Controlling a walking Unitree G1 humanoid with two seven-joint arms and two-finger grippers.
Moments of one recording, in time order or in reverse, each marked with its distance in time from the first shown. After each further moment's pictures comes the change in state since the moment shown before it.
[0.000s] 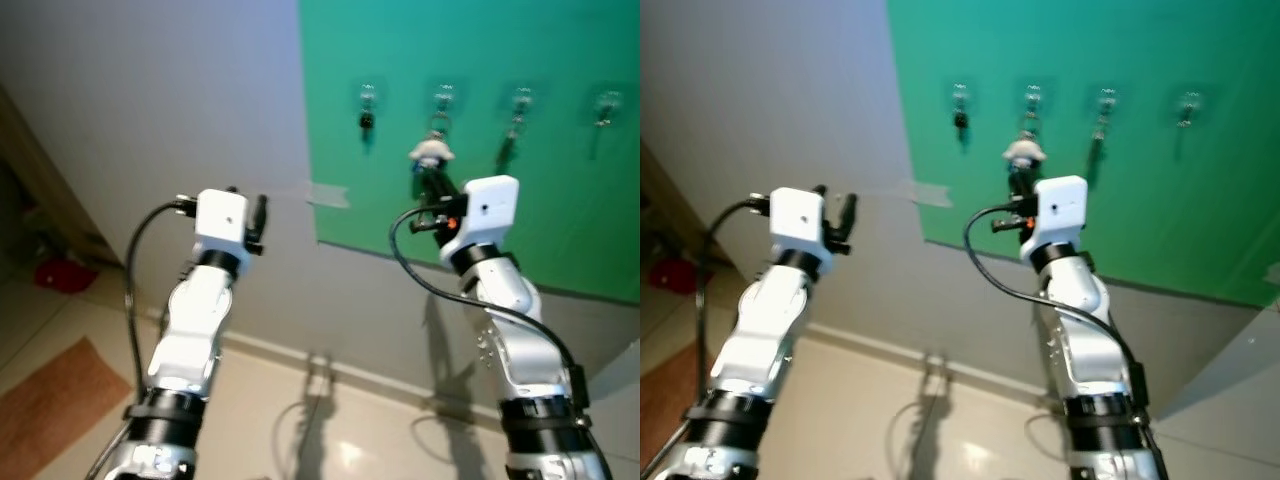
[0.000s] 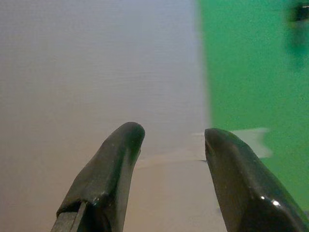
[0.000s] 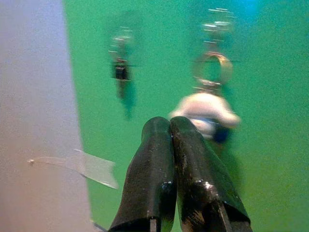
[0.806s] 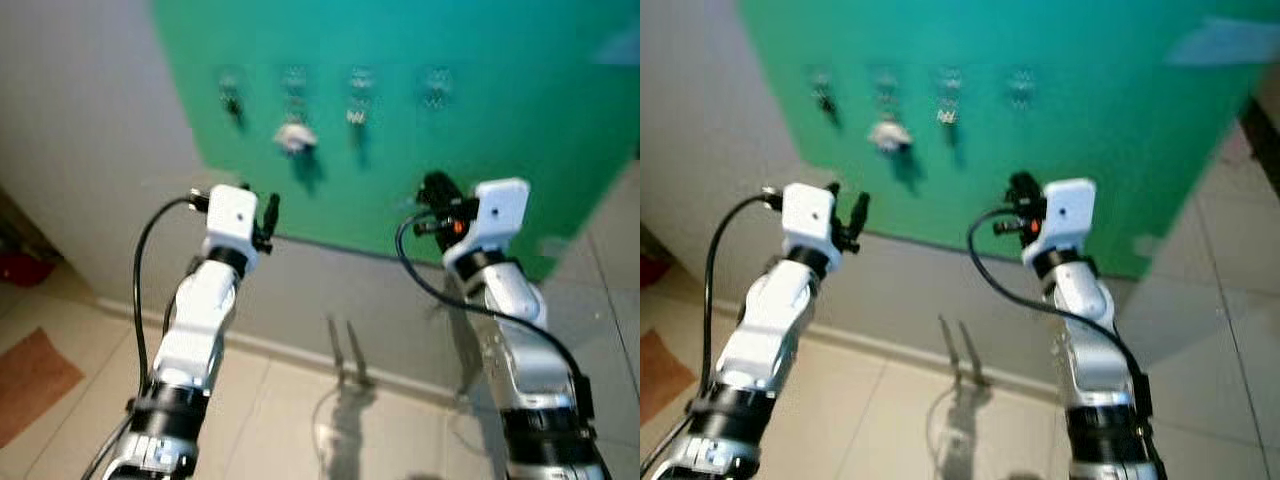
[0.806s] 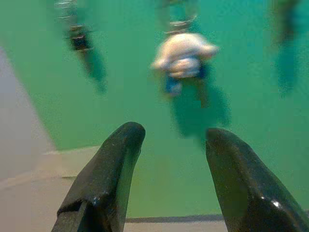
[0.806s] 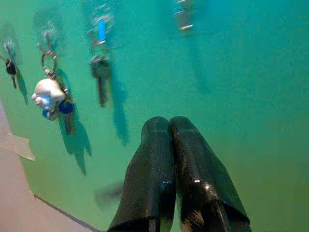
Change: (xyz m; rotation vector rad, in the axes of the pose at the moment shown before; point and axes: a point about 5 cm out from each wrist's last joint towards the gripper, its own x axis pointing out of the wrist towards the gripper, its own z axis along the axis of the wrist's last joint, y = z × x) left arm 0.005 0.003 0.004 0.000 -0.009 -0.038; right arm -0.005 0.008 0.012 0.064 -0.057 0.054
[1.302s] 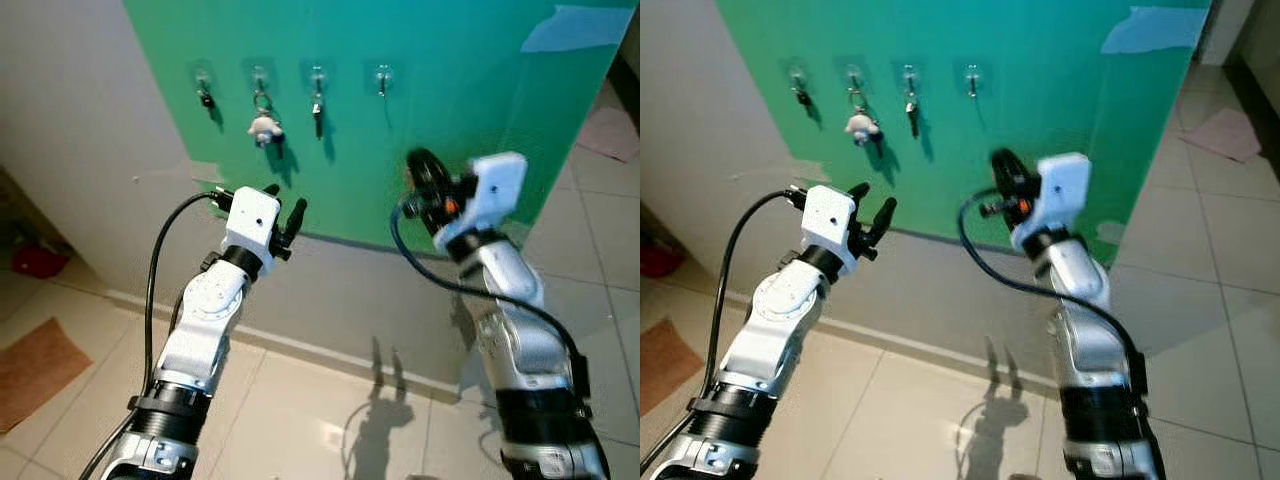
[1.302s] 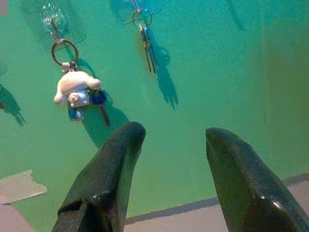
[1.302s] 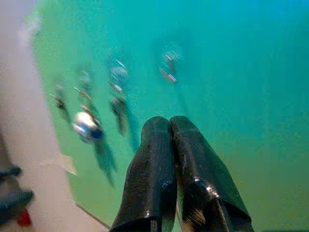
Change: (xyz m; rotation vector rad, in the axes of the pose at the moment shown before) left arm -0.001 -0.017 0.006 0.044 -0.036 -0.201; right arm 0.018 0.013 0.021 0.065 -0.066 0.126
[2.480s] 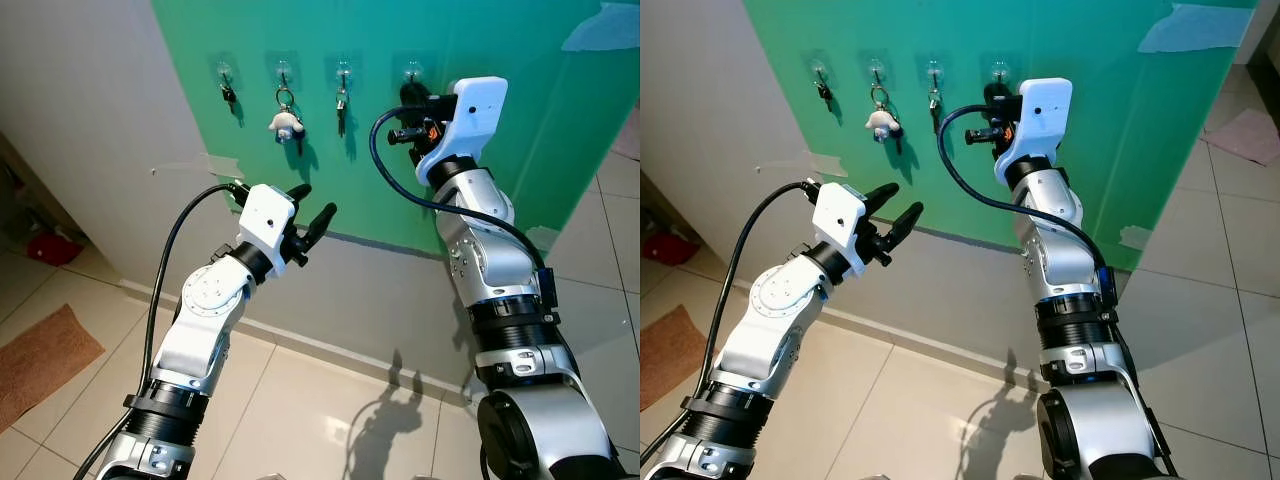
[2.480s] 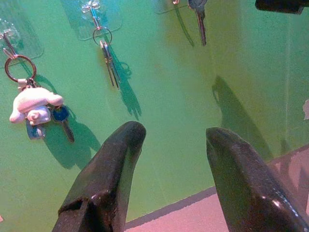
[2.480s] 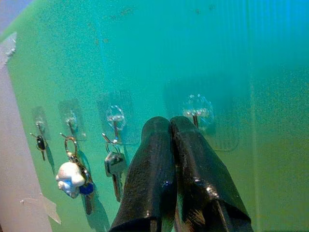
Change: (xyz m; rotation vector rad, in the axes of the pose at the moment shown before) left arm 0.000 -0.013 0.018 -0.034 -0.069 -0.219; right arm 0.066 -0.005 0.017 -0.027 -0.032 -0.091
